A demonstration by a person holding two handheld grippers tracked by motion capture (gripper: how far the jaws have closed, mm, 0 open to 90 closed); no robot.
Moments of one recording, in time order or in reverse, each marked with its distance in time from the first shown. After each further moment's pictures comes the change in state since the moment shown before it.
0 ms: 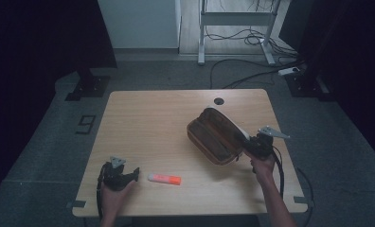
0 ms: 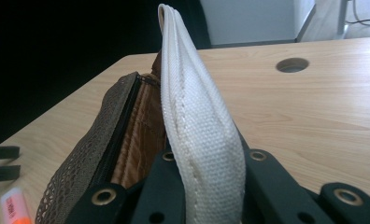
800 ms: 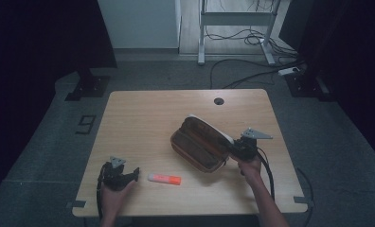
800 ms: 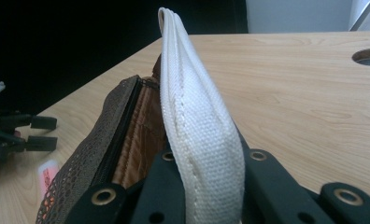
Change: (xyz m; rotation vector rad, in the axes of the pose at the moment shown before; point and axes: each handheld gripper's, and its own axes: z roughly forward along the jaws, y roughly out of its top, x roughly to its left) left arm 0.000 0.000 0.000 0.000 -0.001 0.000; right arm 0.029 -0.014 0.031 0.062 0.140 -0.074
